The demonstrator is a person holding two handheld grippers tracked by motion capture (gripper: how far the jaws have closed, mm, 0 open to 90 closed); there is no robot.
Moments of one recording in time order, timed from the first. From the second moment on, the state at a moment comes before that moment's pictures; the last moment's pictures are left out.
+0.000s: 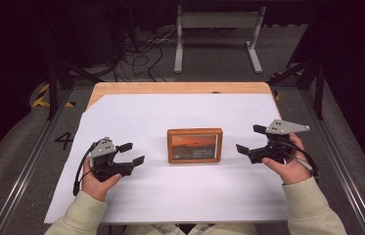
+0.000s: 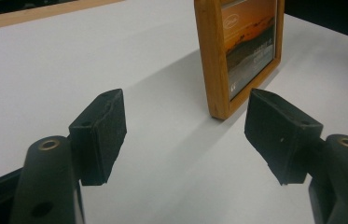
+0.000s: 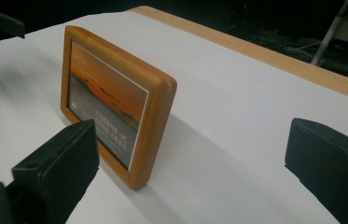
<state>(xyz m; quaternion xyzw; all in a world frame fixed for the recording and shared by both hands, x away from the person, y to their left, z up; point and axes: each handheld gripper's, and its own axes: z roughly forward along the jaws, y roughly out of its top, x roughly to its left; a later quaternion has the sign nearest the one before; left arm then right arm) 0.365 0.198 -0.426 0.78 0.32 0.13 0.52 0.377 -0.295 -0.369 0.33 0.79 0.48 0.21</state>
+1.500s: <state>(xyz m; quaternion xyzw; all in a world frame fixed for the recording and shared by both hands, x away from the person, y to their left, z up) 0.361 0.202 -0.437 0.78 0.33 0.11 0.52 0.361 -0.303 -0.451 0.33 0.78 0.47 0.24</state>
